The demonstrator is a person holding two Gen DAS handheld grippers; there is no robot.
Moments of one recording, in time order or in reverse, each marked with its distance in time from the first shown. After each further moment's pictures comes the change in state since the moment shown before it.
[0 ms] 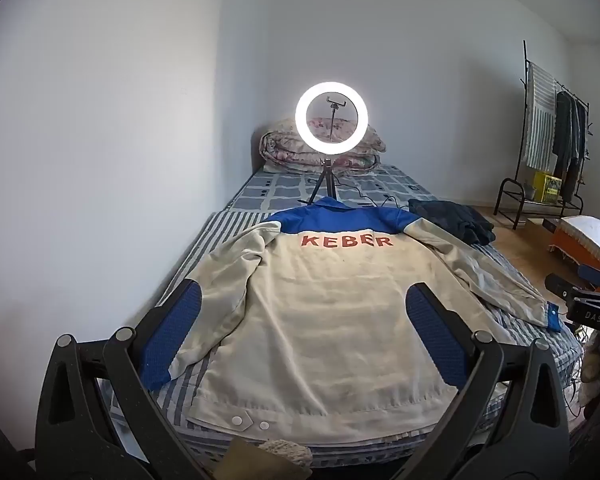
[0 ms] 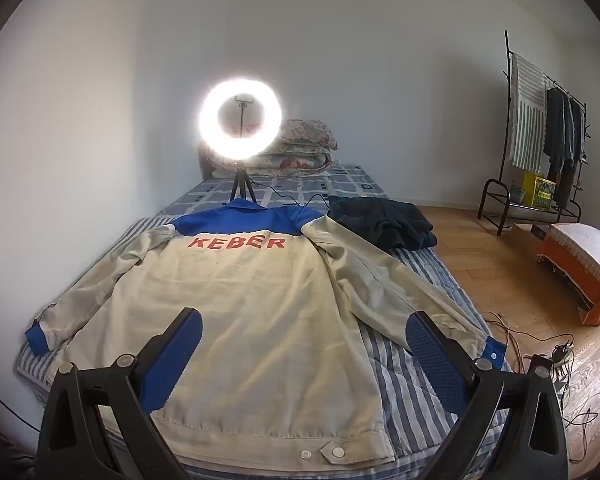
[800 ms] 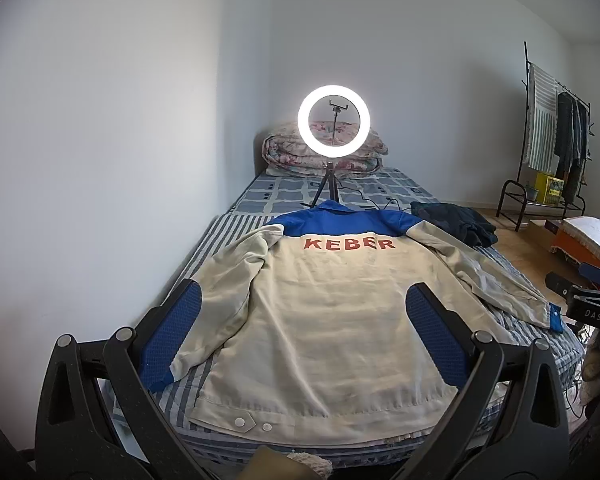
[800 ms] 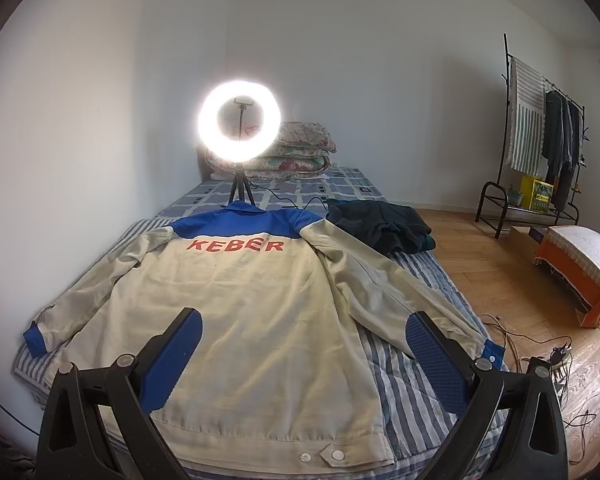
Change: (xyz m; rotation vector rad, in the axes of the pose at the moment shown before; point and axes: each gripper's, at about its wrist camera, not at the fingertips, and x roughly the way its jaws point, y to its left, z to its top) left arm -0.002 0.002 -0.001 0.012 0.002 0.011; right arm -0.001 -0.001 0.001 -0.003 -0.007 -0.011
